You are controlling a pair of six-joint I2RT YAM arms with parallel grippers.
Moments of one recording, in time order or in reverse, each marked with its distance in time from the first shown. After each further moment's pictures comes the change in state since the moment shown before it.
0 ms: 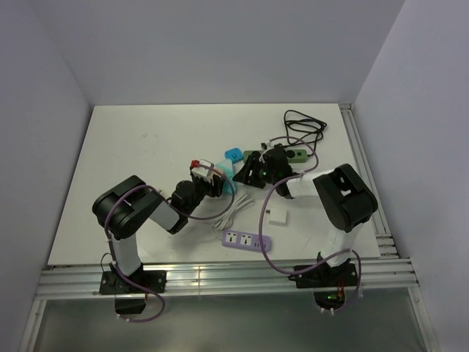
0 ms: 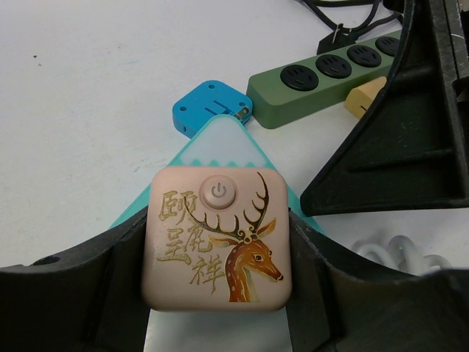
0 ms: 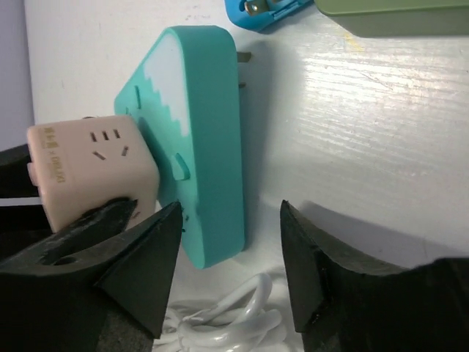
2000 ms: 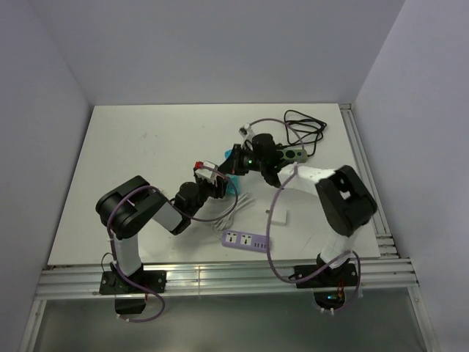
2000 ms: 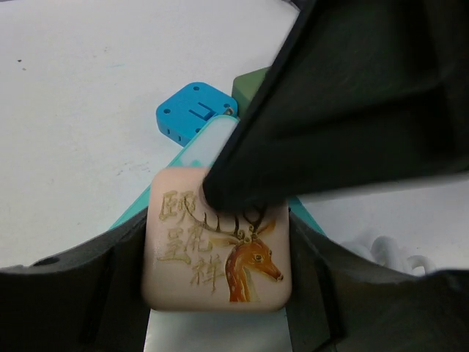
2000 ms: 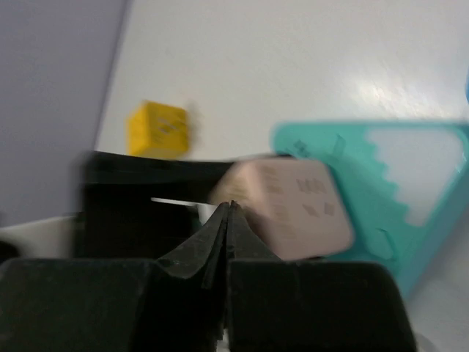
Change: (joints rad) left arm -0.038 0.020 0.017 0.012 -0.027 0.008; right arm 0.098 -0.096 0.225 -0.123 -0.126 -0.074
